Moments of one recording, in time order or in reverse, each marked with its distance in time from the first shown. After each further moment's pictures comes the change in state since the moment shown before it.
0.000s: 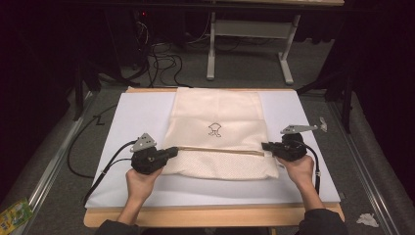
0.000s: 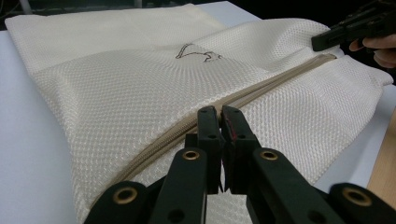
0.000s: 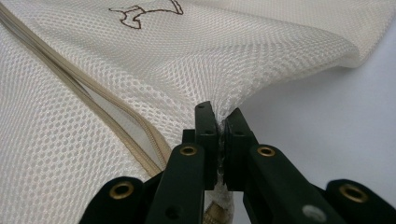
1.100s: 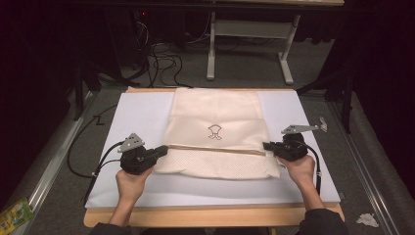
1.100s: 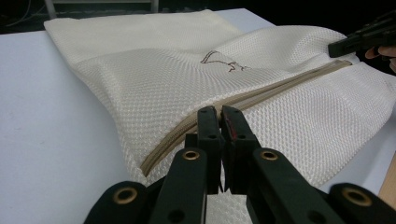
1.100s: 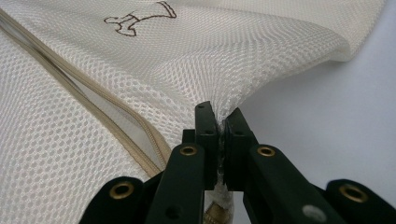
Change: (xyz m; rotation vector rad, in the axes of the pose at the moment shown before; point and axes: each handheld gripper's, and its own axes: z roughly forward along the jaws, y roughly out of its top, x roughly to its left) left arm 0.015 -0.005 -0.021 -0.029 0.048 -0.035; right arm -0.003 -0.001 -0.001 0.002 -0.018 0.002
